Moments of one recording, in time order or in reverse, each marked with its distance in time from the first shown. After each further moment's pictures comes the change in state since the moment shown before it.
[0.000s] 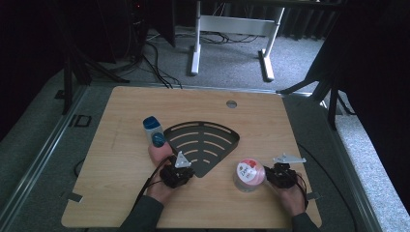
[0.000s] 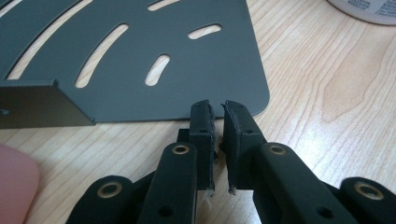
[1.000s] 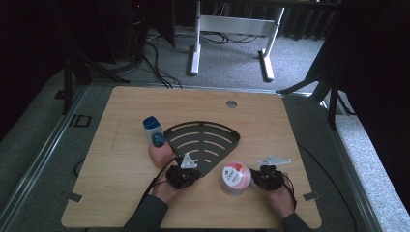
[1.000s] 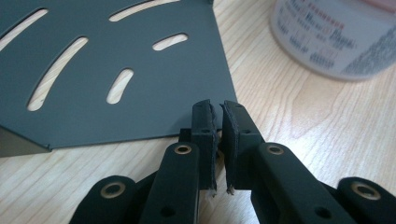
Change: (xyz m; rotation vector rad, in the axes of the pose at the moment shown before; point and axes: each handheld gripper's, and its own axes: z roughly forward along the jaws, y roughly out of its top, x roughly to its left) left arm -0.011 0.008 0.010 -0.005 -0.065 0.026; right arm 0.038 0.008 0.014 0.014 0.089 -0.069
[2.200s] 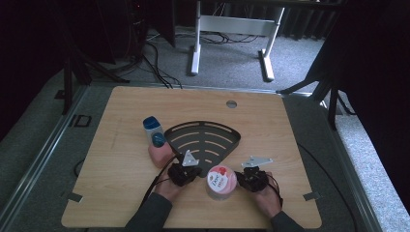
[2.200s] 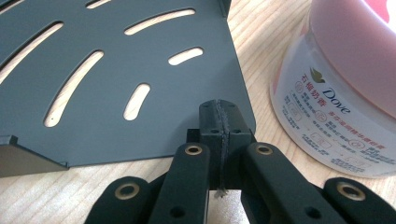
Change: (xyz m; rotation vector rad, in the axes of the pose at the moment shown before) left arm 0.003 0.004 0.006 -0.031 0.025 -0.012; right arm 0.035 0.013 0.024 0.033 0.084 -0.085
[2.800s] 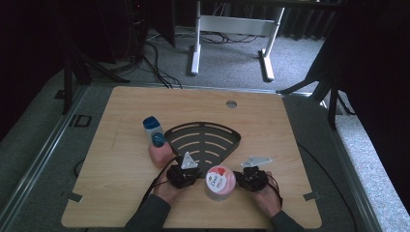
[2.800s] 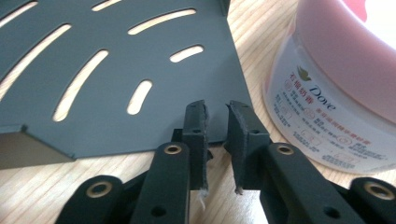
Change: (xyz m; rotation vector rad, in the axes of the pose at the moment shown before) left arm -0.003 -0.004 -0.007 -0.003 0.023 0.009; right arm -0.002 -0.001 0.002 0.011 0.015 -0.002
